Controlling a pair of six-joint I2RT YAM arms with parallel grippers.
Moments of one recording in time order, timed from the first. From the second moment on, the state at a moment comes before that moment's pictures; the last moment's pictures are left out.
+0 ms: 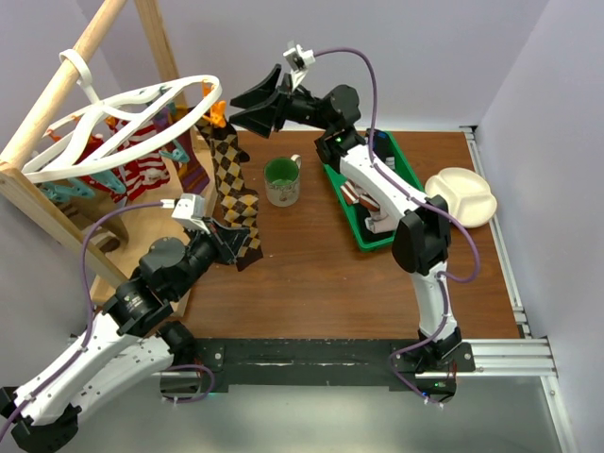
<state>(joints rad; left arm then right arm) -0.75 0.55 0.72 -0.31 -0.23 -0.56 0.61 2.16 2.10 0.69 -0.88 0.72</state>
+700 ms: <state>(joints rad) -0.75 0.56 0.73 -0.32 -0.21 -0.56 0.65 2.24 2.22 0.75 -0.82 0.81</state>
